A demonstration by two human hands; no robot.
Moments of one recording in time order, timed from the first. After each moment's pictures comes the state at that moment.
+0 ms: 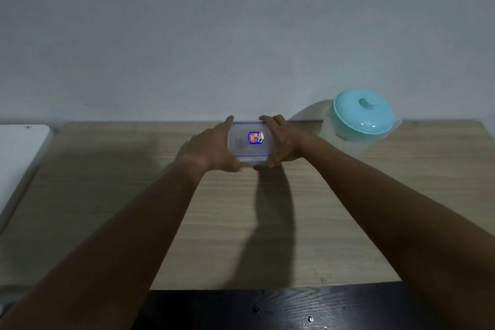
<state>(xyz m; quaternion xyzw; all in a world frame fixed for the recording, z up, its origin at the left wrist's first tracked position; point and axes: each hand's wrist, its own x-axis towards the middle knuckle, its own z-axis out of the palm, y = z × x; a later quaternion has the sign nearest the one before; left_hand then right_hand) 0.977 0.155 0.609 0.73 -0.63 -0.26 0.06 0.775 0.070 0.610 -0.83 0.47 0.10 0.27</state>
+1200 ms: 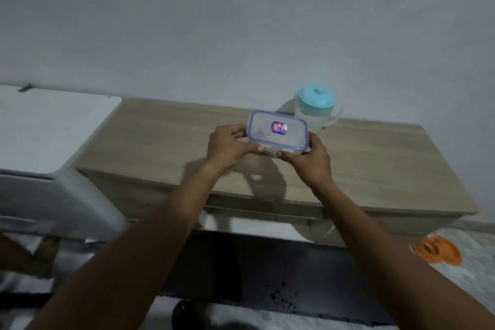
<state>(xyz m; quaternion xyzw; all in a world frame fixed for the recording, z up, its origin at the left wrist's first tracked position) 0.842 0.382 0.698 0.67 -0.45 -0.32 0.50 0.640 0.337 0.671 -0.62 0.57 -0.40 0.36</state>
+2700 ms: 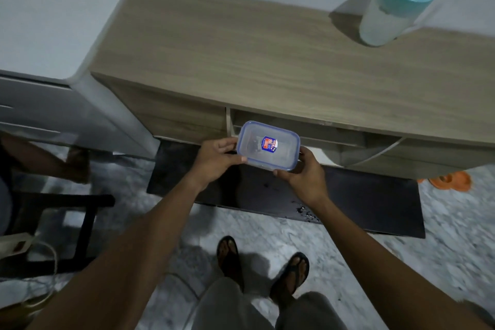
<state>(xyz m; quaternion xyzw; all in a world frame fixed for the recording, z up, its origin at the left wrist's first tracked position) 0.923 0.558 0.540 0.68 -0.29 -0.52 0.43 0.698 0.507 0.515 -0.61 0.60 -0.22 0.47</state>
